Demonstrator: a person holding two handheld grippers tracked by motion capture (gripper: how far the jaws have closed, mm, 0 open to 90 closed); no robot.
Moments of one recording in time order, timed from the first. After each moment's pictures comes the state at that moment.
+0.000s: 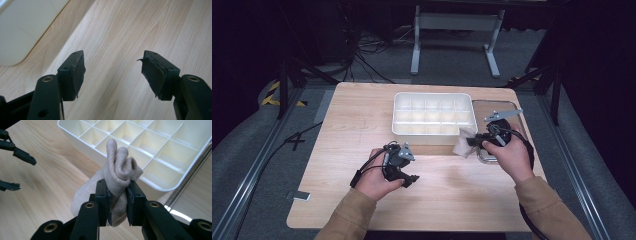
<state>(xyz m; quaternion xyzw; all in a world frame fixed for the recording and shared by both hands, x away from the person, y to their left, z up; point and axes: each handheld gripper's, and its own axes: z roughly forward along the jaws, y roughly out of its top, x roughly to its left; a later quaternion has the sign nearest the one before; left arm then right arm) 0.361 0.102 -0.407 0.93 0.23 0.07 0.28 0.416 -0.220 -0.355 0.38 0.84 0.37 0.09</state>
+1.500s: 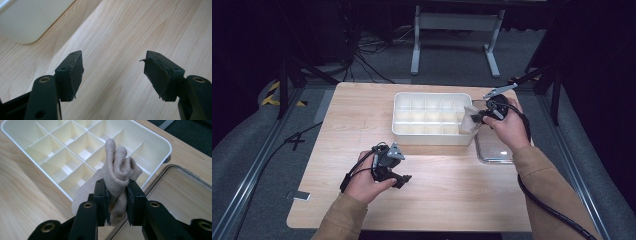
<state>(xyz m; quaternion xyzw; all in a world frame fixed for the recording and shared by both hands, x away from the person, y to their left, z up) 0.352 0.125 -0.404 0.91 0.29 0.07 0.29 0.497 -0.230 -0.349 0.36 0.86 0.32 0.15</state>
